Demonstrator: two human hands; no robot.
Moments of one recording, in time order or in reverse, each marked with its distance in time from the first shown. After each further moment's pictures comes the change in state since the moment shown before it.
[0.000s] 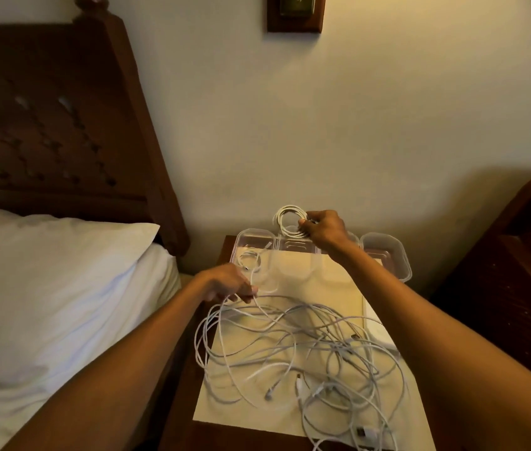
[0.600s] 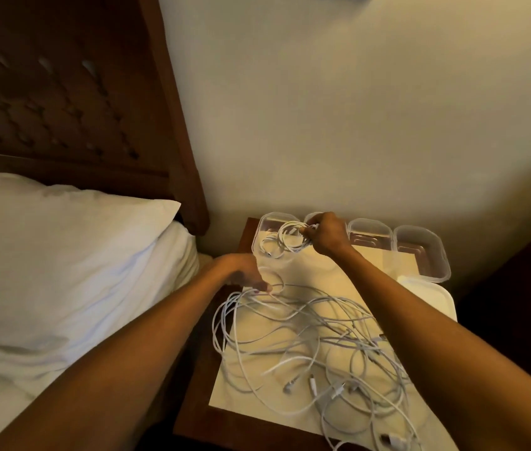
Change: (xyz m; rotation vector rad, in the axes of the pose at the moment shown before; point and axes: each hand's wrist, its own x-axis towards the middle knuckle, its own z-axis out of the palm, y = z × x) left_hand 0.020 -0.014 -0.006 0.449 -0.015 -0.041; right_hand 0.014 0.021 0.061 -0.331 -0.065 -0.025
